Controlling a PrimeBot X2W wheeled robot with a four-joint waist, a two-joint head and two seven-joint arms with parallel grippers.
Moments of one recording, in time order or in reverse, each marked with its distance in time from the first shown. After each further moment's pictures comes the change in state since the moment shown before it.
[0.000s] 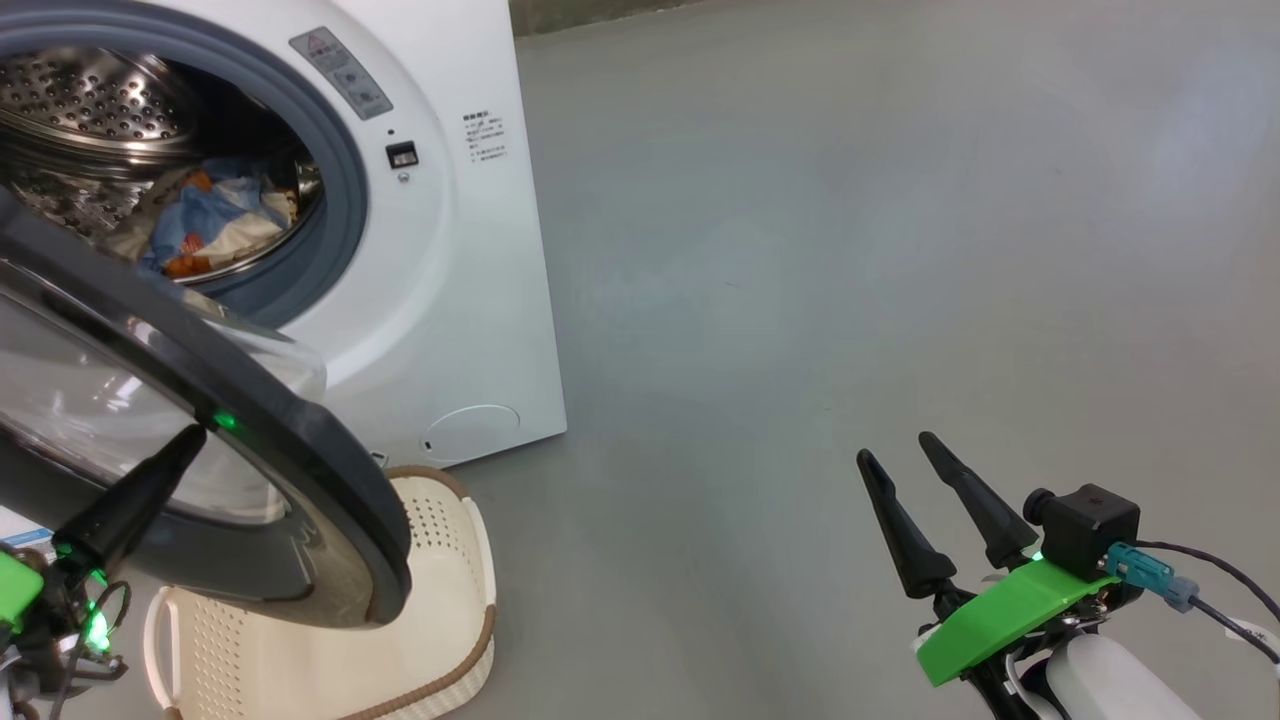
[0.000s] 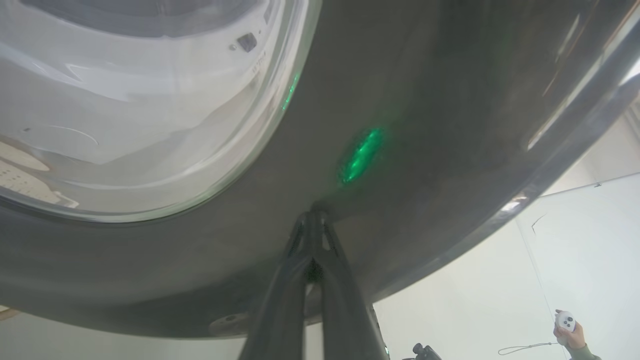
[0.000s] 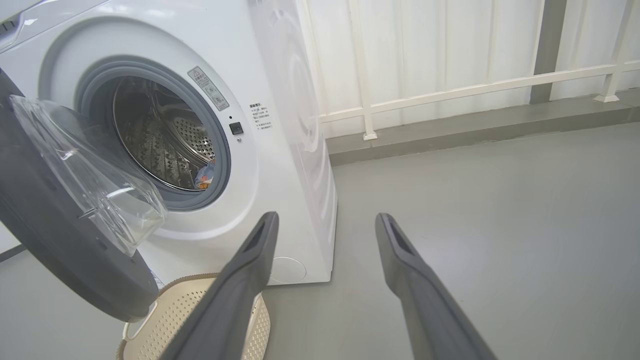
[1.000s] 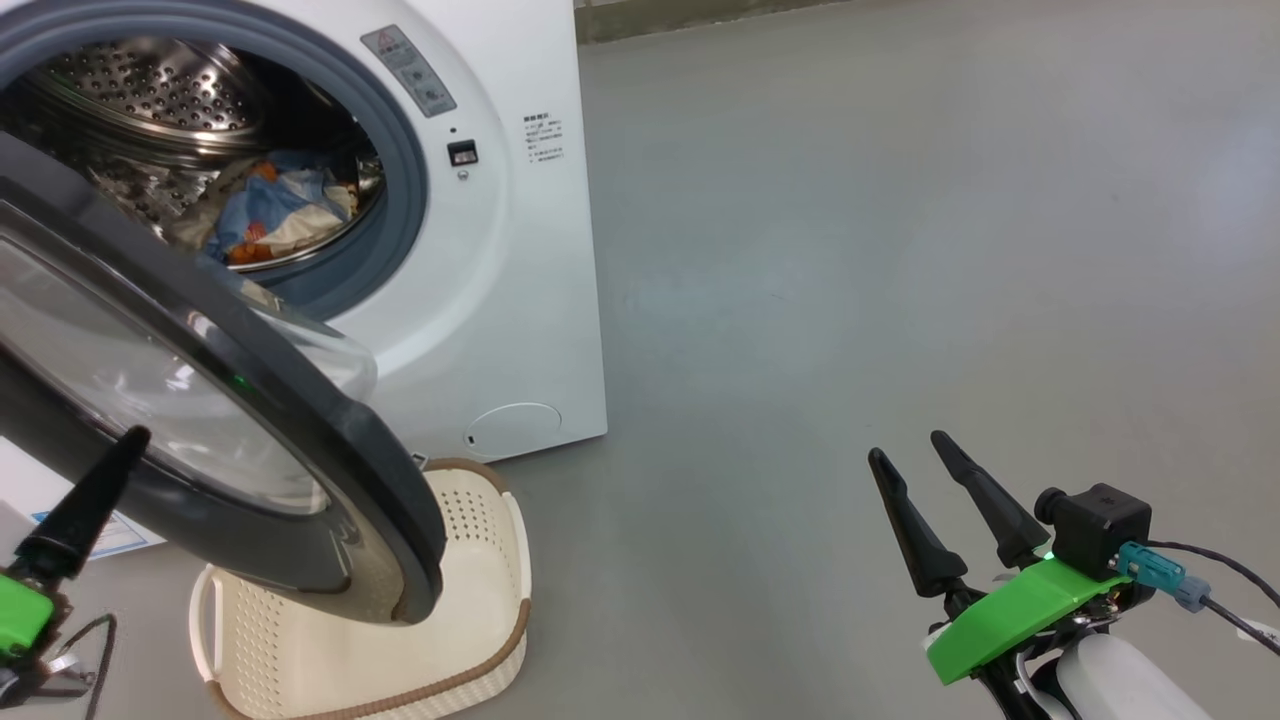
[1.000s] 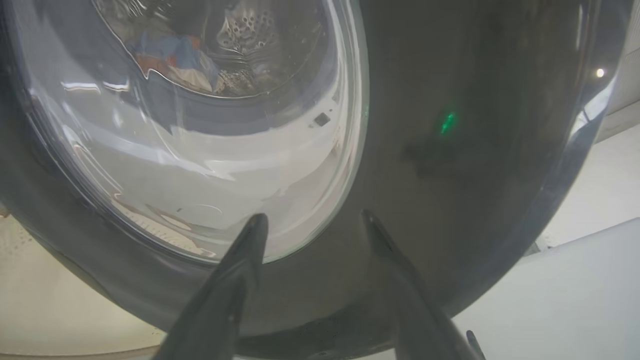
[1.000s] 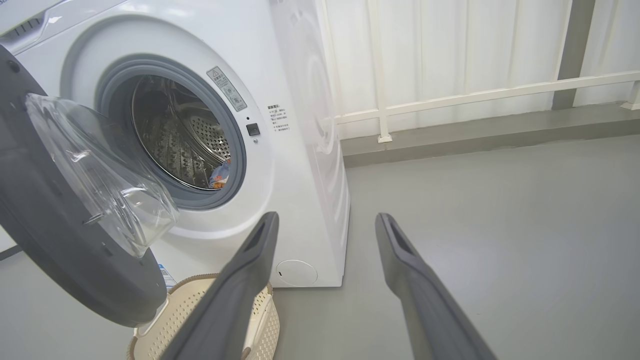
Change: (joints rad) left arm 0.049 0.054 -0.014 -0.028 0.237 -0.061 -0.166; right arm 0.003 -0.010 -0.012 0.001 -0.001 0.000 0.000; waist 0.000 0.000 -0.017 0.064
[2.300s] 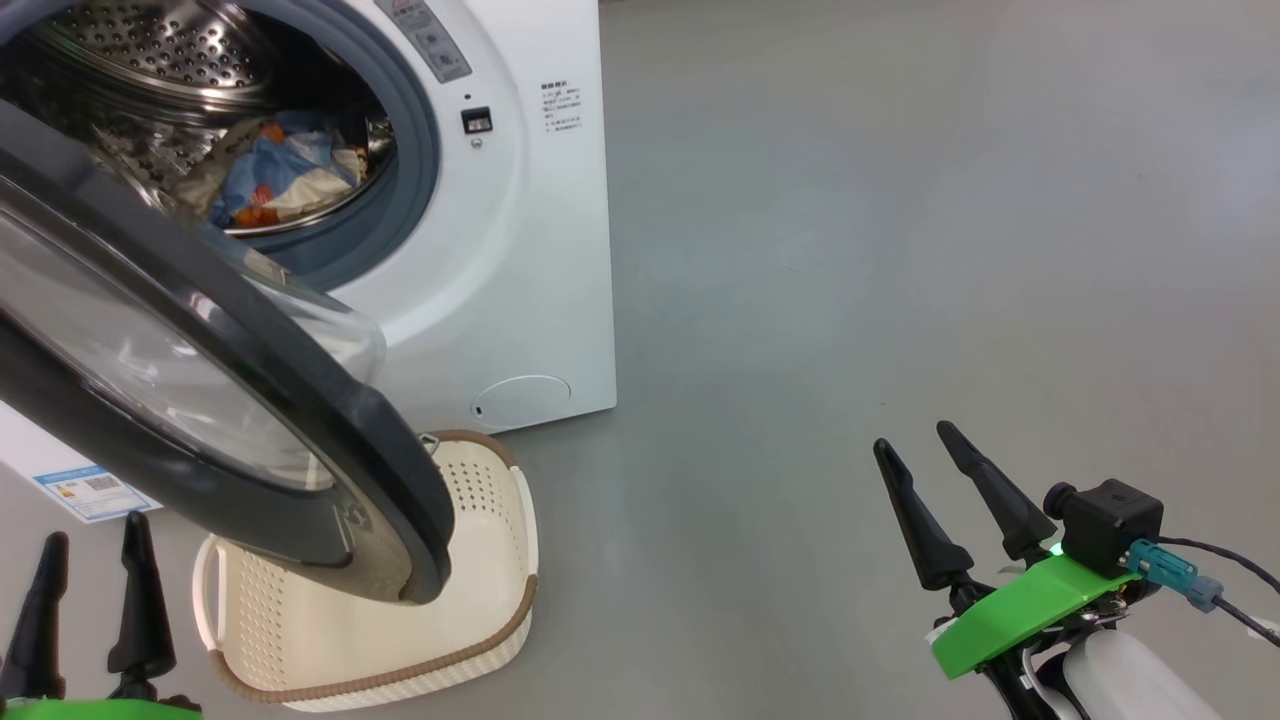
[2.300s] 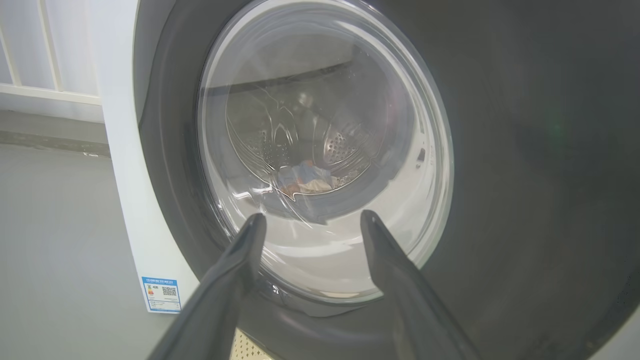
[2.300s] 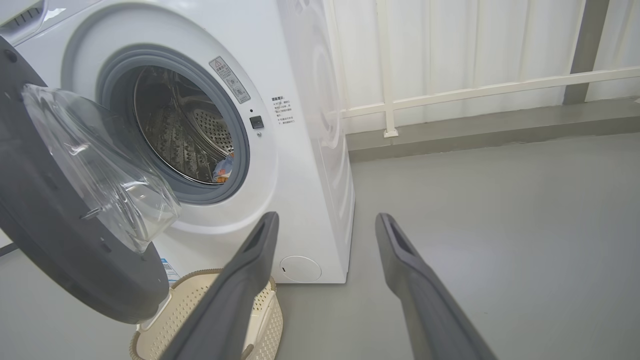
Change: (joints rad) left arm 0.187 -0.035 -0.203 0.095 0.692 0.001 -0.956; right arm 0.008 -0.005 -0.015 -0.032 -0.008 0.000 0.000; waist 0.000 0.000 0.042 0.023
